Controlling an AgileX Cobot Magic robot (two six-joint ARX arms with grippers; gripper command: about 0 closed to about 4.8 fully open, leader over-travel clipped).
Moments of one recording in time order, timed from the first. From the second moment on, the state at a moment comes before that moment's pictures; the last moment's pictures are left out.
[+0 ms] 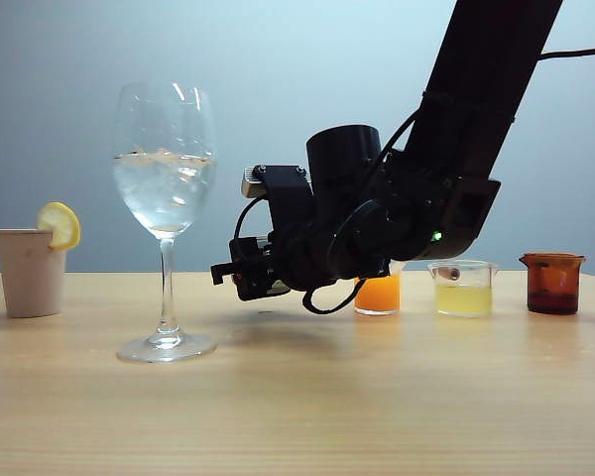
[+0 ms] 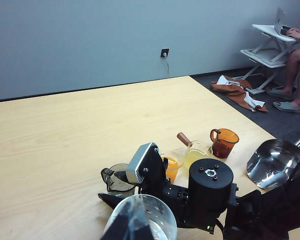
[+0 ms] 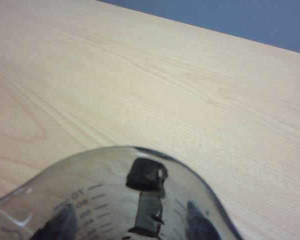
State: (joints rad) left arm -0.35 0.71 0.85 -0.27 0.29 -0.08; right arm 0.65 2.23 1.16 0.90 0.05 -0.06
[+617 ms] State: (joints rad) left arm -0.35 0.71 0.85 -0.27 0.29 -0.08; right arm 0.66 2.23 1.17 0.90 0.05 -0.06
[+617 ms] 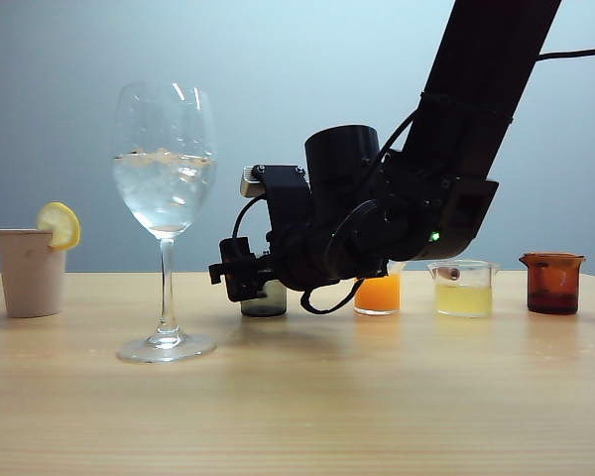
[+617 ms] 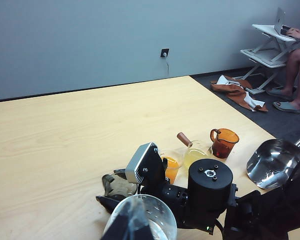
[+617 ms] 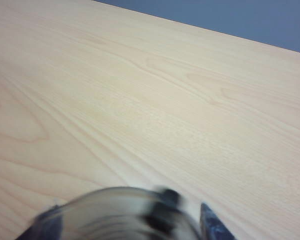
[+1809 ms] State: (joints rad) left arm -0.35 0.71 0.85 -0.26 0.29 -0.08; right arm 0.68 2.14 1.16 0.62 0.11 -0.02
